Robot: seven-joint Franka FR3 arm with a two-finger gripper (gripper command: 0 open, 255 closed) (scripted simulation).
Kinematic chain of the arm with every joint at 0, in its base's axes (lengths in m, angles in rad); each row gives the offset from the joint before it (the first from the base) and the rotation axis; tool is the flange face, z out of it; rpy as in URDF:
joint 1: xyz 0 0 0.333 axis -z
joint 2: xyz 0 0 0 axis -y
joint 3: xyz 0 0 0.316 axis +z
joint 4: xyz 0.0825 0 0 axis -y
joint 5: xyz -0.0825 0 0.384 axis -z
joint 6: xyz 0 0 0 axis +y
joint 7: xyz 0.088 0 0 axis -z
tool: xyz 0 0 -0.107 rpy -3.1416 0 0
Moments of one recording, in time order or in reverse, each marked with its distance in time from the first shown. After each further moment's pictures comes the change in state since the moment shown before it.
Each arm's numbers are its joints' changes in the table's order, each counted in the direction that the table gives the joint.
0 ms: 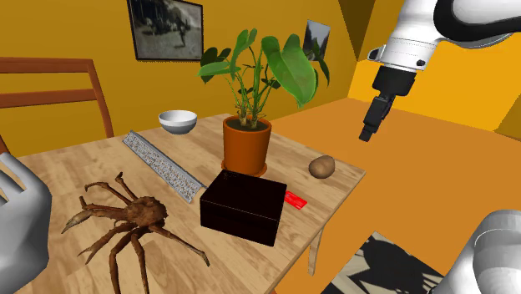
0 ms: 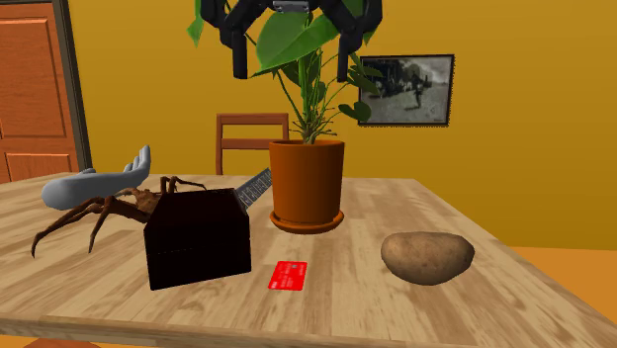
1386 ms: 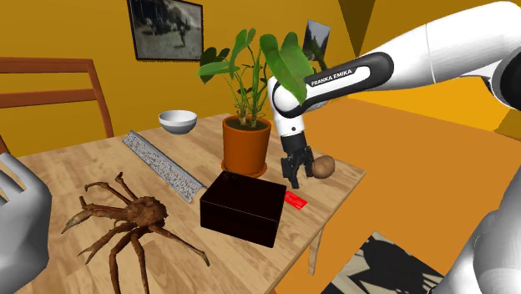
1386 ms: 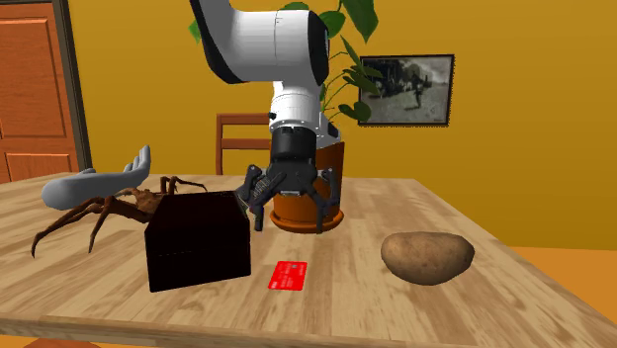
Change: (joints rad) arm -0.020 -0.882 0.106 0.331 0.056 -0.007 0.160
